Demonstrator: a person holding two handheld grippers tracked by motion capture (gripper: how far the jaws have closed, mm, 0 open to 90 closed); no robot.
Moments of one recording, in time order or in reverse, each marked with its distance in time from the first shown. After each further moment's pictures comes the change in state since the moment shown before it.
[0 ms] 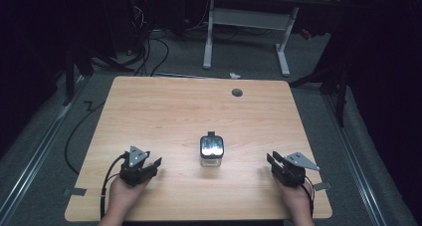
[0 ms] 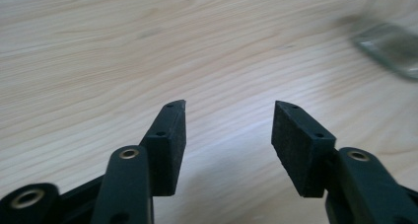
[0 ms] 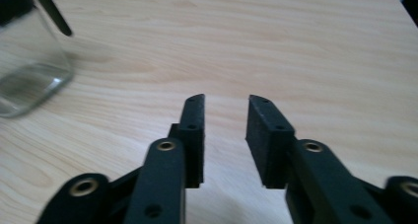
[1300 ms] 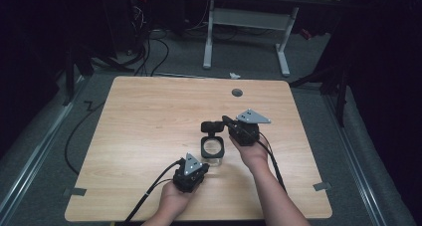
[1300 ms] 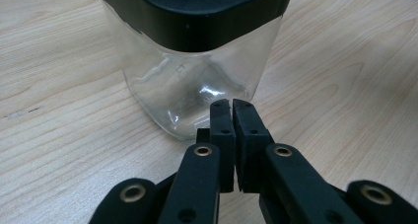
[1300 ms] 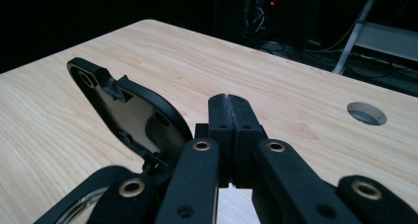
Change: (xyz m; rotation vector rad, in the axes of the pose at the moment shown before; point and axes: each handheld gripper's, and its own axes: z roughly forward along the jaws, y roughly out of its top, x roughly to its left) left arm -0.136 -0.057 0.032 0.102 -0.268 -0.041; right arm 0.093 0.126 0.083 -0.092 0.244 -0.124
